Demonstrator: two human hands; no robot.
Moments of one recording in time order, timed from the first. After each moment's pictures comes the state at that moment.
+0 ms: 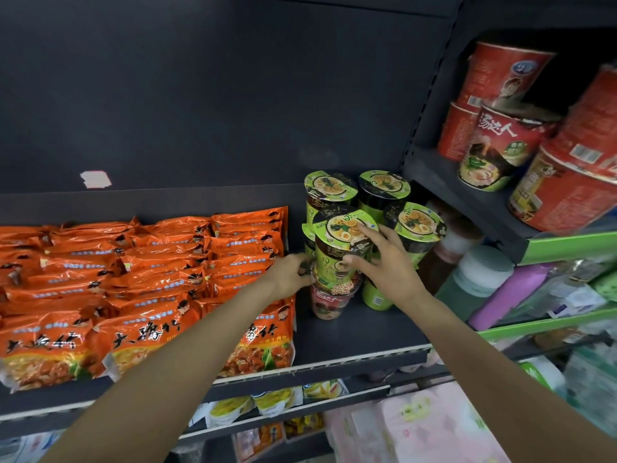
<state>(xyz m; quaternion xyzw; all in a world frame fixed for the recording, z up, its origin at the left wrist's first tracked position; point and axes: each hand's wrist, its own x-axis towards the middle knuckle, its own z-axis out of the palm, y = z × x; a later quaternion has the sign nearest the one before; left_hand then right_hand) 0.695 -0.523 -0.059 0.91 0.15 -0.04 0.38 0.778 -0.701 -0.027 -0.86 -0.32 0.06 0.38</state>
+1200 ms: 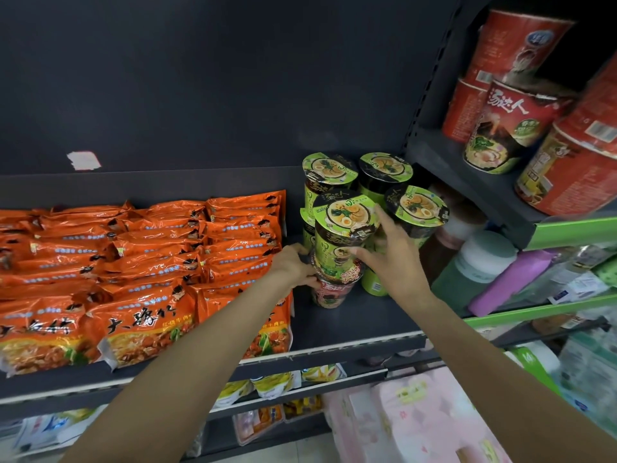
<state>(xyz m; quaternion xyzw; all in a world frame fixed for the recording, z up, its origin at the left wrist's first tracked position) 0.714 -0.539 -0.086 0.72 0.34 -0.05 0.60 0.772 -0.708 -0.037 -0.87 -0.29 -0.01 0.40</state>
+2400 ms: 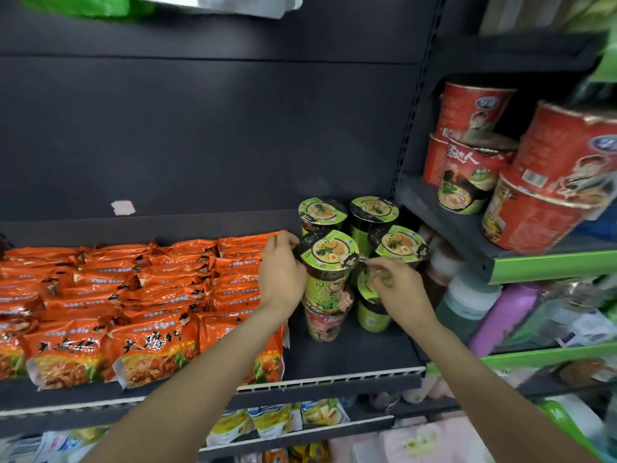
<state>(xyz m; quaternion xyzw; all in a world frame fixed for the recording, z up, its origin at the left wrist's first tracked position) 0.688 -0.582 -0.007 0.84 0.29 0.32 0.32 0.785 -0.749 -0.017 -0.86 -0.33 0.00 0.39</state>
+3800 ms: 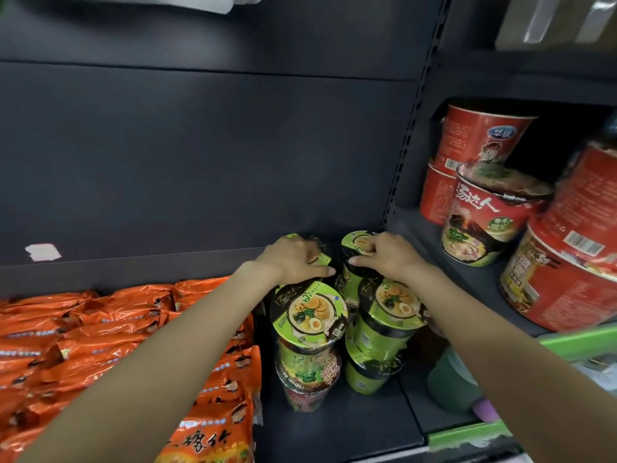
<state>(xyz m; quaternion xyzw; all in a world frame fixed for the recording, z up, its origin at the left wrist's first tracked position) 0.832 -0.506 0.032 0.98 0.13 -0.02 0.14 0.941 -0.671 0.040 -0.93 -0.32 0.06 0.16</state>
